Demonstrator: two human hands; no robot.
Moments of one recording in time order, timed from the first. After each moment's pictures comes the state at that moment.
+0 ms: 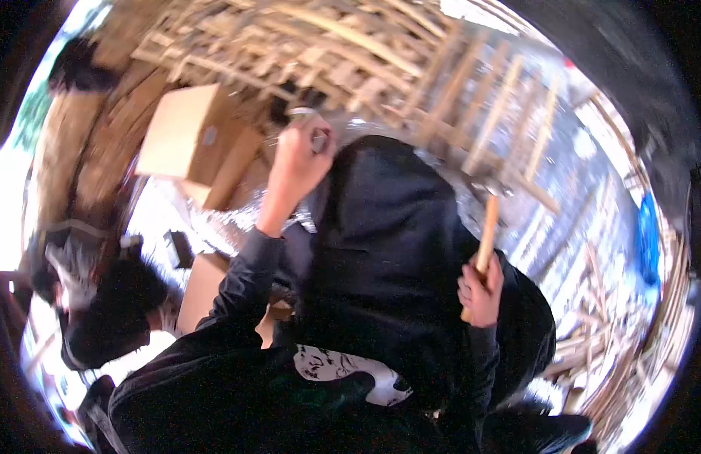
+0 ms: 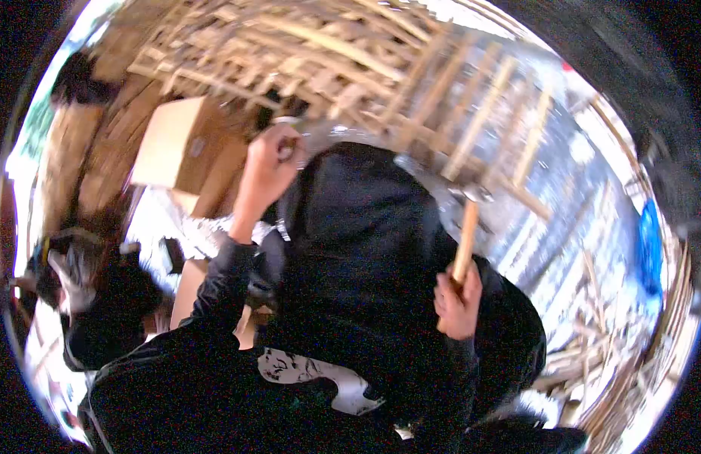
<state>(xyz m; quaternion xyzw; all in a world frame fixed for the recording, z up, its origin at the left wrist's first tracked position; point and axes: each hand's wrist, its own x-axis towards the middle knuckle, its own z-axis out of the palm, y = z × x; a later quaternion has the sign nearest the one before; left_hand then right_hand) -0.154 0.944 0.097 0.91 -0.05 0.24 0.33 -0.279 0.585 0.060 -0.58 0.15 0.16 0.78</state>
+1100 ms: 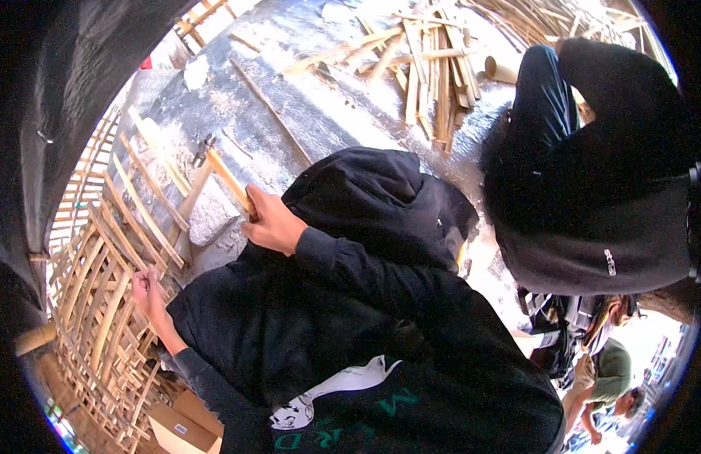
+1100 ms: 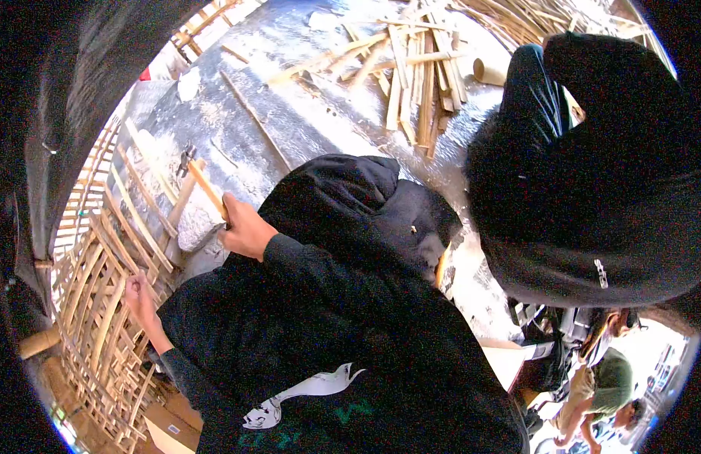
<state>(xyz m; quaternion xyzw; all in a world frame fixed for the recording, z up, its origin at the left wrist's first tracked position) -0.007 0.790 0.006 0.84 -0.20 -0.05 0.49 -0.267 0.485 0.016 -0.71 0.21 -0.22 0.64</state>
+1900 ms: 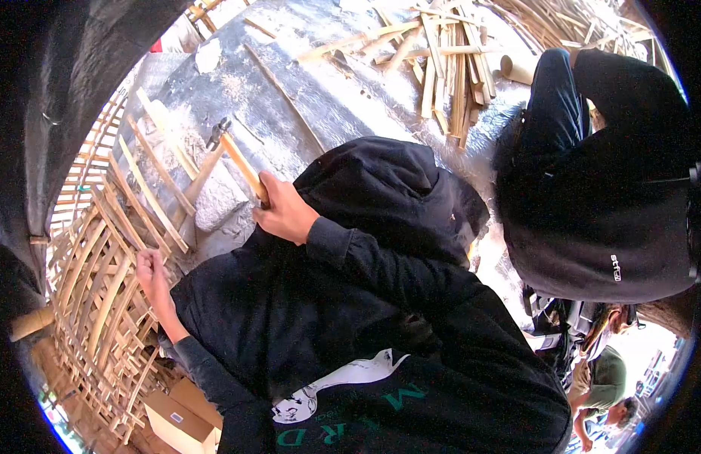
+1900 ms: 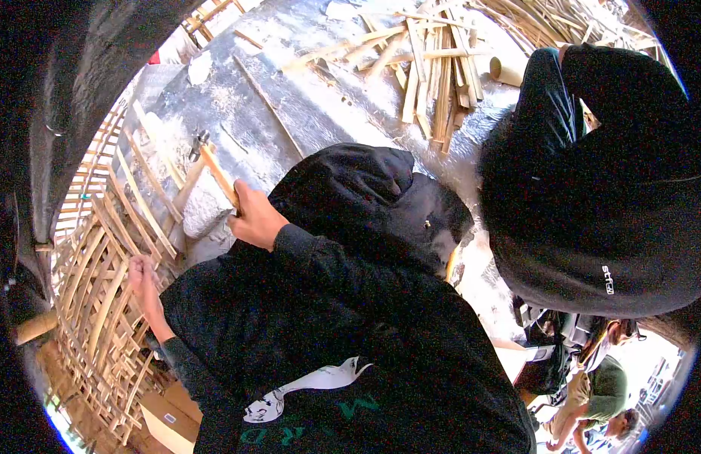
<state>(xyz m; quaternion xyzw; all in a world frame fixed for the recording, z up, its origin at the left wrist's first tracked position) -0.041 0.762 0.034 0.82 -0.16 -0.11 0.53 -0.265 0.488 0.013 -0.71 0.23 -0.21 0.63</state>
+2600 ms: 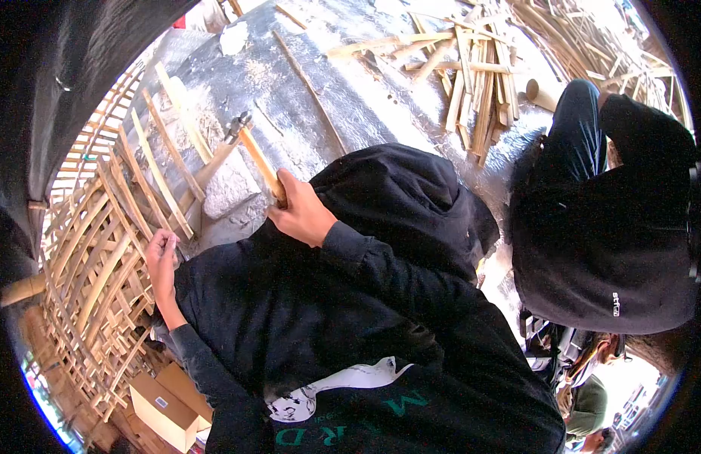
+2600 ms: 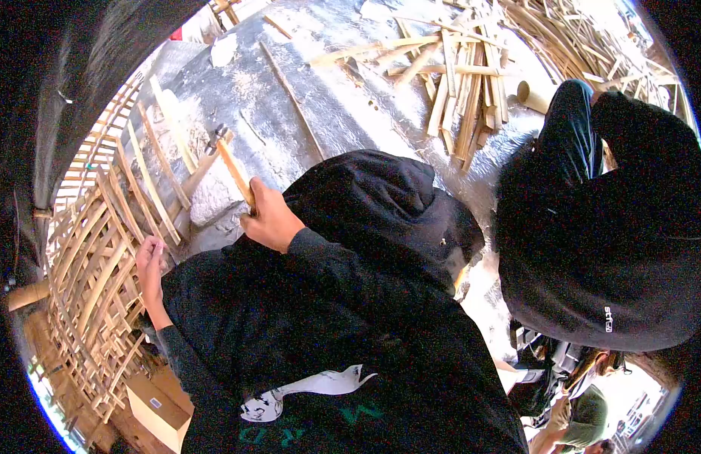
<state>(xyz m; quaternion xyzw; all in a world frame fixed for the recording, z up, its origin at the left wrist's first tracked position) -0.052 0.752 0.051 0.84 -0.20 -0.24 0.44 -0.263 0.491 0.010 -0.73 0.21 -0.20 0.62</state>
